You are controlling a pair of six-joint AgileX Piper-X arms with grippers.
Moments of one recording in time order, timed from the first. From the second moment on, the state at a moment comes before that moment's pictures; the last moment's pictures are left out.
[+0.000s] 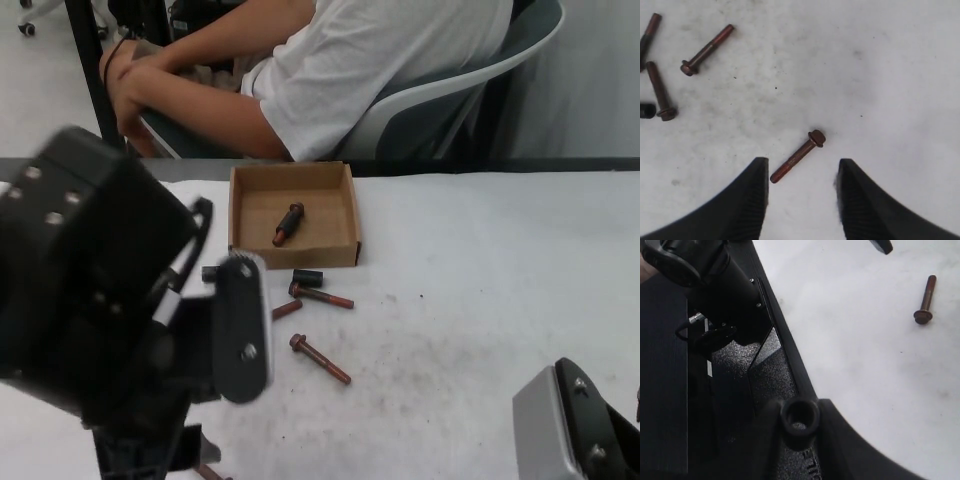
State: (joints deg) left arm -38.4 67.5 -48.1 55.0 5.9 54.2; right arm 57.1 46.8 -28.0 24.9 -25.6 9.0
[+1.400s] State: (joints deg) left arm -33.7 85.2 -48.1 50.1 5.5 87.4; right arm 57.1 46.8 -28.0 26.4 -25.7 4.8
